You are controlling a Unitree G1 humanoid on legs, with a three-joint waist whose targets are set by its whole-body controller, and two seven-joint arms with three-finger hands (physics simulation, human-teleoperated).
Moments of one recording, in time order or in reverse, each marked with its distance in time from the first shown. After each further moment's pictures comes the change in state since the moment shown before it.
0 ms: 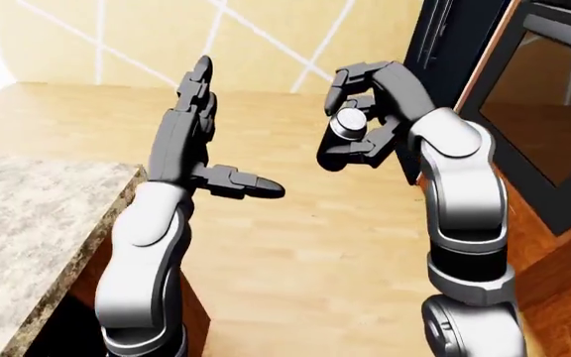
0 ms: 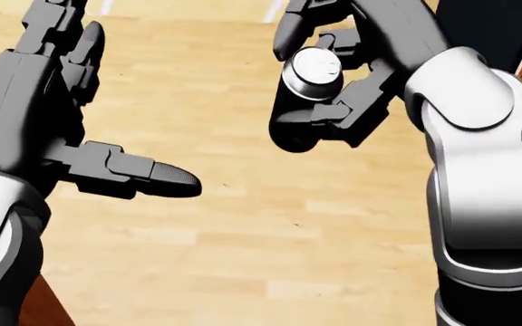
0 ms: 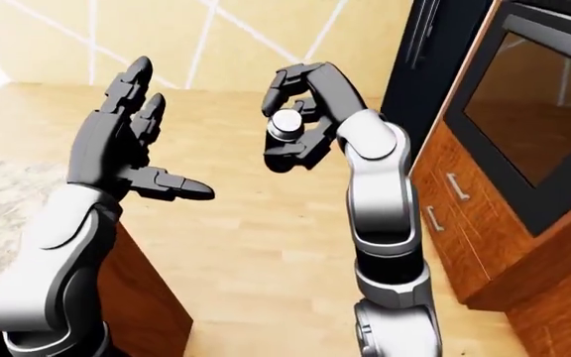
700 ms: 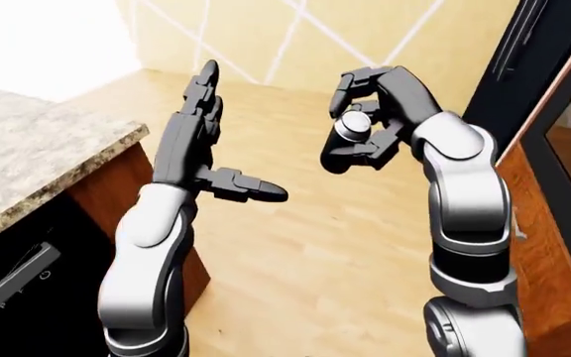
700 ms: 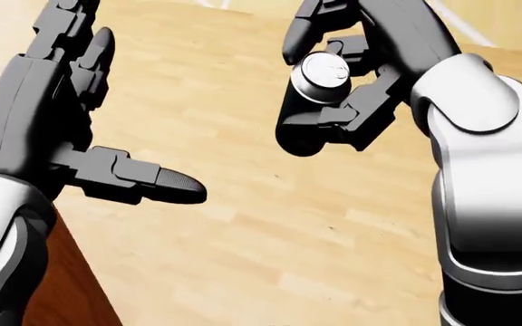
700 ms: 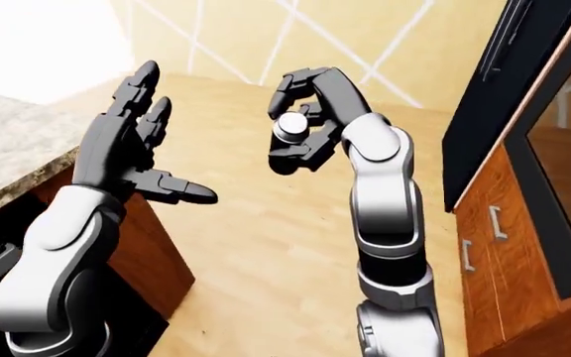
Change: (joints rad) left arm 0.009 -0.004 -0.009 0.000 -0.012 0.001 -0.009; right arm 0.014 -0.008 -0.010 -0.003 0.003 0.027 -0.006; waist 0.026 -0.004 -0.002
